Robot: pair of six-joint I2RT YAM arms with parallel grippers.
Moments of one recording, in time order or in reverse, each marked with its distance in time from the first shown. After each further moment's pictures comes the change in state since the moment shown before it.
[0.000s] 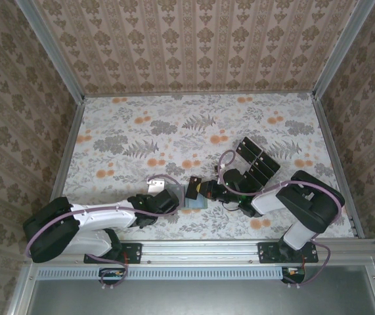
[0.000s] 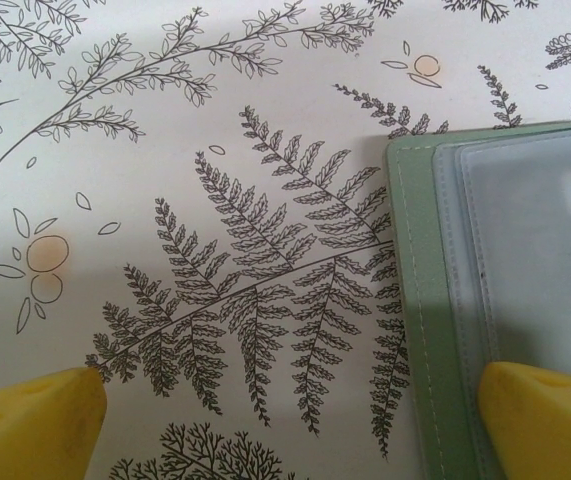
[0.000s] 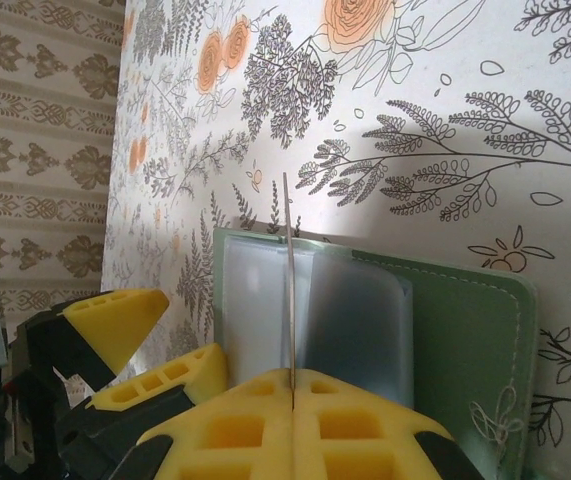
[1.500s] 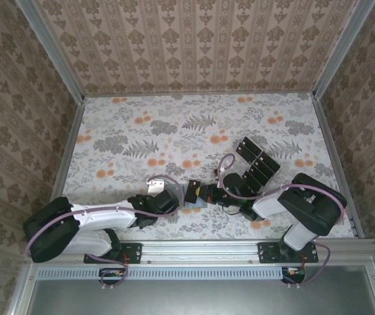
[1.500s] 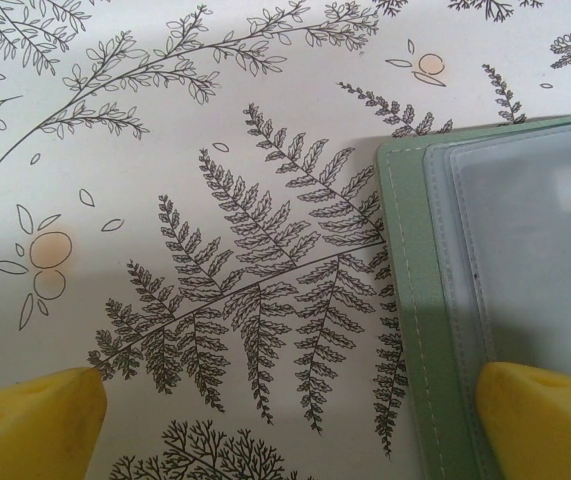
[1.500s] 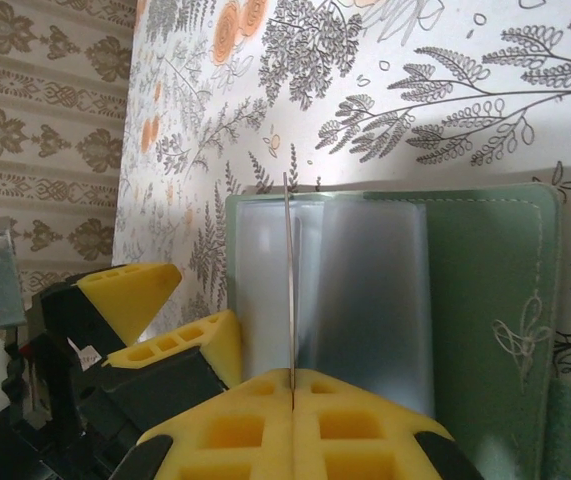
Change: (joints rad) left arm -0.006 0.000 -0.004 0.000 -0.007 -0.011; right arm 0.043 -0.026 -0.039 0.029 0.016 0.019
